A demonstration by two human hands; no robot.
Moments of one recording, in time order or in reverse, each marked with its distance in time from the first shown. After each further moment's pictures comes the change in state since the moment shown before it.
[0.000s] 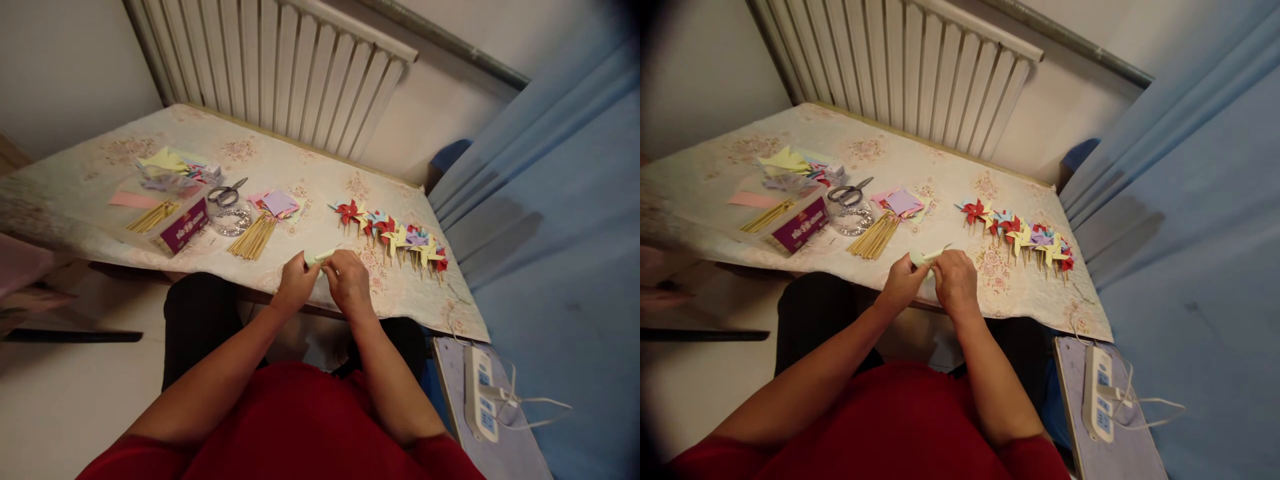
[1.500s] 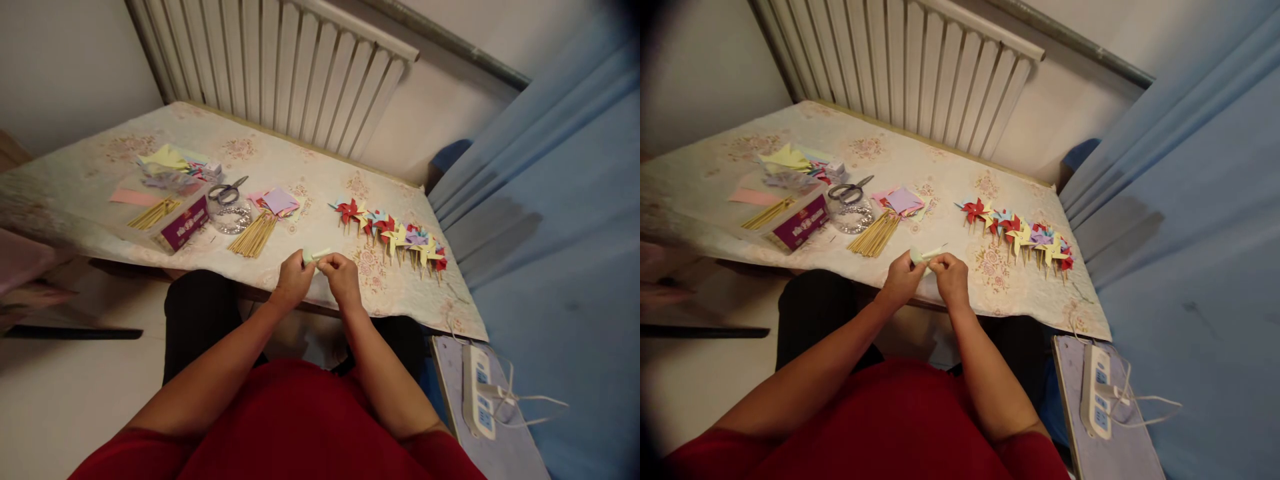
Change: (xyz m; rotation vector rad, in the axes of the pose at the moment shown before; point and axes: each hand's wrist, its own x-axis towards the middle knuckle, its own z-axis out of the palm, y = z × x) left_hand 0.003 -0.012 -0.004 0.218 0.003 0.027; right_hand -0.002 0.011 0.035 0.441 0.014 0.431
